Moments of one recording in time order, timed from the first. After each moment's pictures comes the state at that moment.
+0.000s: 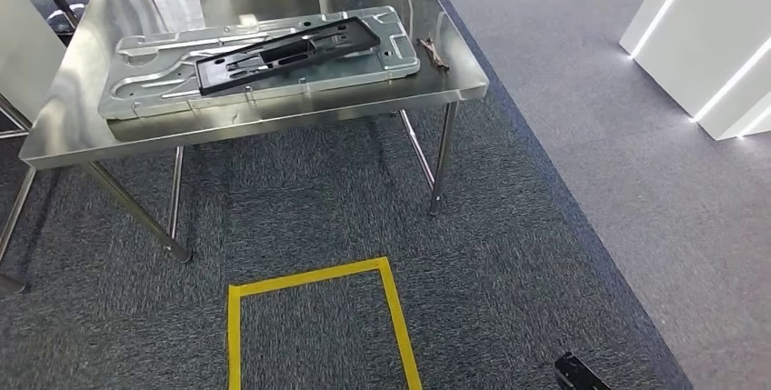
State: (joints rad) left arm 0.25 0.30 1.07 0.02 -1.11 -0.61 -0.37; right arm 0.09 -0.31 0.18 -0.37 -0.09 -0.02 -0.26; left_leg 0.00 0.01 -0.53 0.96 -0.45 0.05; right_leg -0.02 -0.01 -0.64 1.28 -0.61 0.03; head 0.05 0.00
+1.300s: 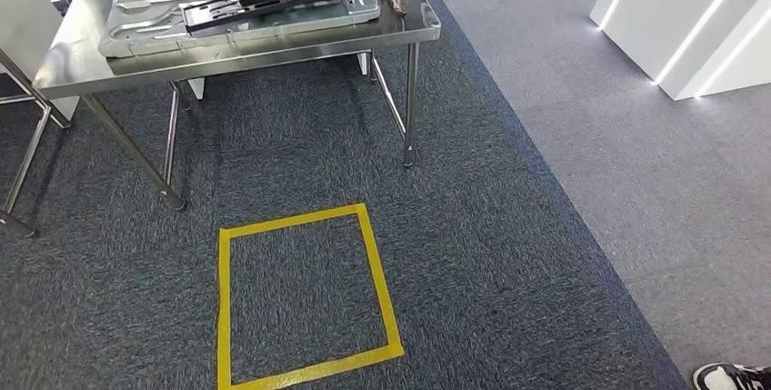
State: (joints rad) left arm 0.23 0.31 1.07 0.02 -1.04 -0.65 -0.30; right arm 0.04 -0.16 0.11 -0.13 -0.10 0.22 -0.06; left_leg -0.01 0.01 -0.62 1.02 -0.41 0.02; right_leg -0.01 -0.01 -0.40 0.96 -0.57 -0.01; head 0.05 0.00
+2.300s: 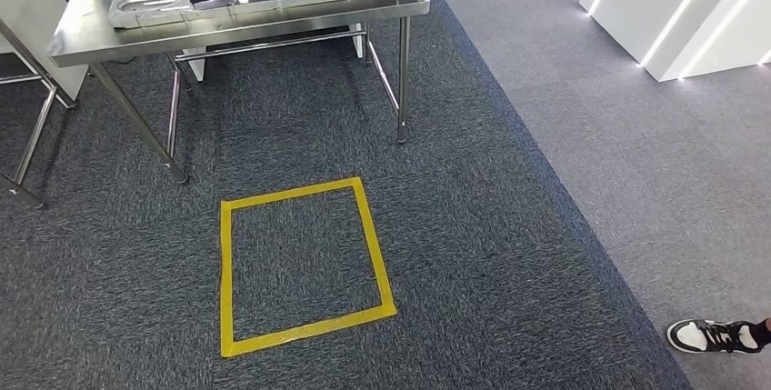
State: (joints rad) left arm 0.17 0.27 0.89 -0.08 -0.84 -0.53 -0.24; right arm 0.10 -0.14 0.10 -0.12 -0.07 0.20 -0.03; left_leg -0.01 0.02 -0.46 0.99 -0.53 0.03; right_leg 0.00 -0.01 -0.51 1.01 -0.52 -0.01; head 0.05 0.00
